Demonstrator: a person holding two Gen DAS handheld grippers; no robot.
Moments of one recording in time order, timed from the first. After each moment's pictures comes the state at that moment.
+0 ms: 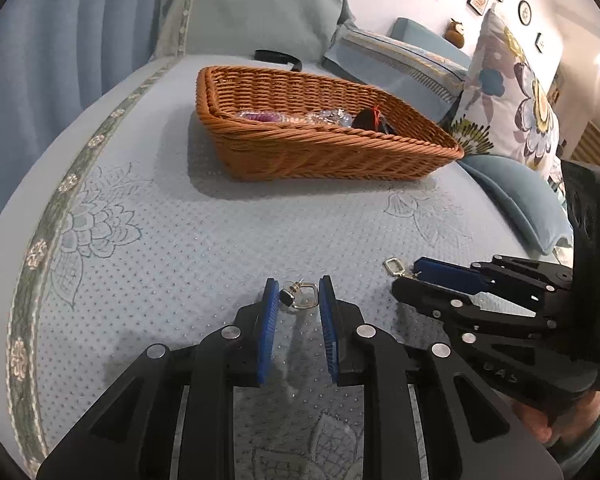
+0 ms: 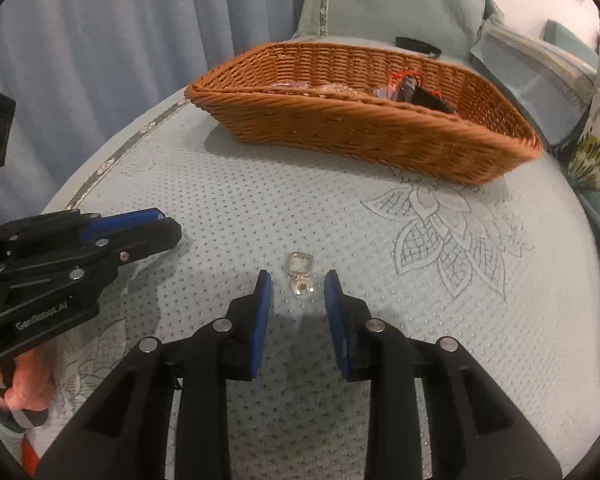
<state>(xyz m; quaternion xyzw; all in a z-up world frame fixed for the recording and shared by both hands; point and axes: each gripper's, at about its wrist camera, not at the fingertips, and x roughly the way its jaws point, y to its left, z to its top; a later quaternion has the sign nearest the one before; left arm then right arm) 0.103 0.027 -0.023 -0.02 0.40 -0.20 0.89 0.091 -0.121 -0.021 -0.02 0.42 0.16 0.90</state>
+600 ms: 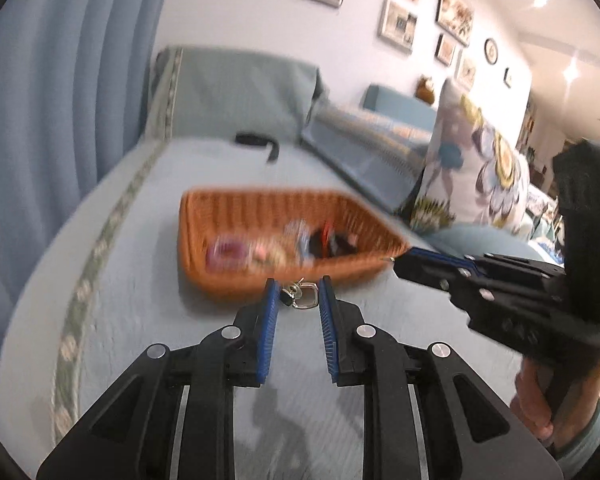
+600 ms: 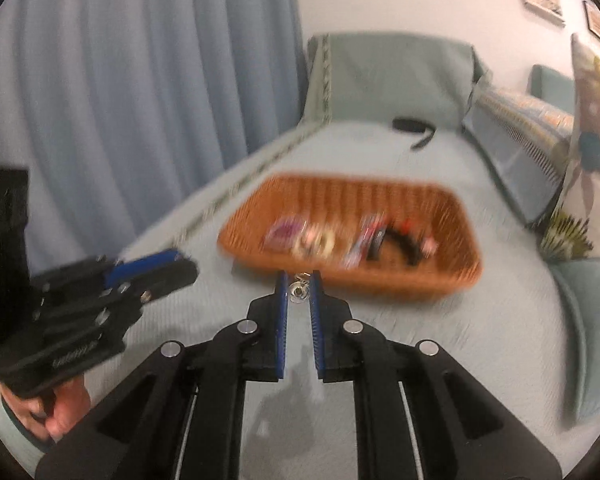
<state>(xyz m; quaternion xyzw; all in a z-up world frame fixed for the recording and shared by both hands) 0.088 0.015 0.078 -0.03 0.27 -0.23 0.94 0.083 -0.159 0.097 0.03 0.29 0.17 0.94</state>
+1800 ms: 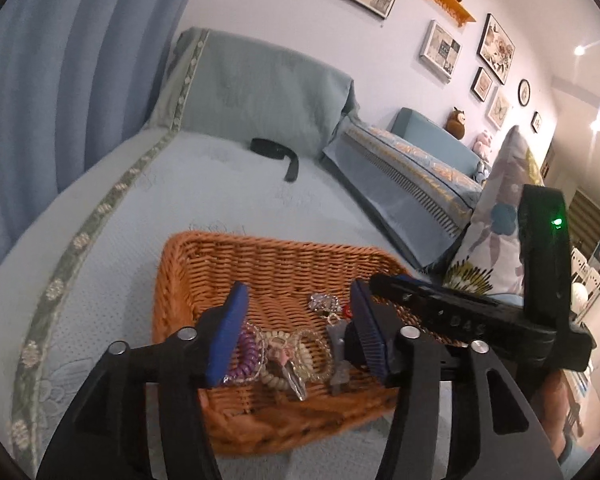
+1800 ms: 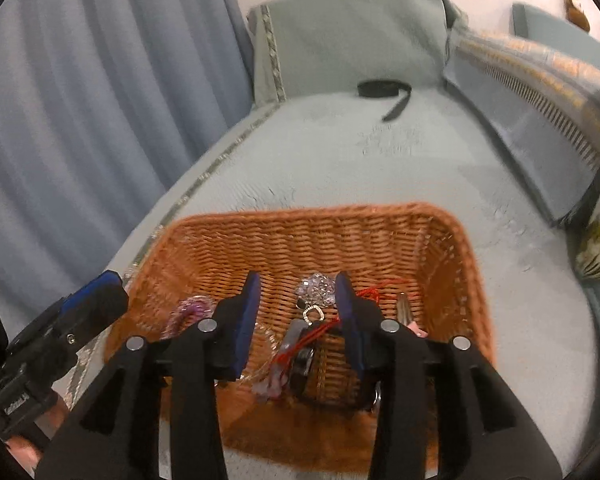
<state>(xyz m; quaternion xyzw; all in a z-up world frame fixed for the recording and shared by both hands) 0.213 0.008 0.062 -0.11 0.28 -0.20 0.93 0.245 -0.193 0.067 0.10 0.35 0.14 0.92</state>
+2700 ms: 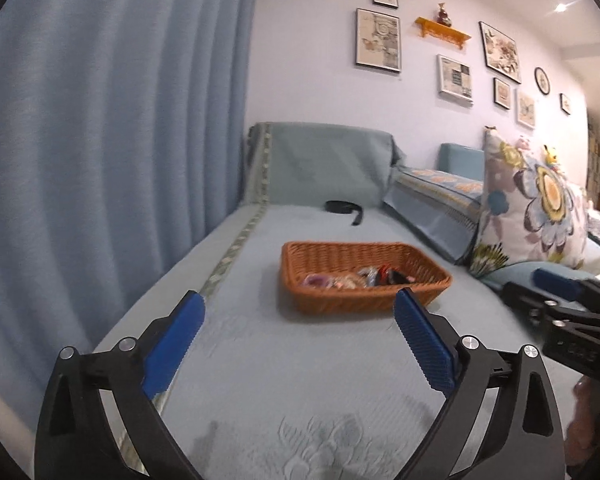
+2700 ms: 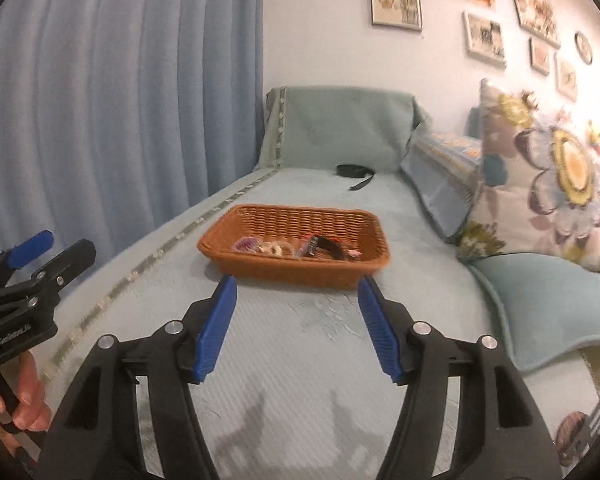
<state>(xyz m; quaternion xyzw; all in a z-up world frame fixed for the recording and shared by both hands) -0.057 0.027 0.091 -0.01 0.15 -0.03 0.99 -0.059 -0.187 0.096 0.01 0.19 0.07 0.98</state>
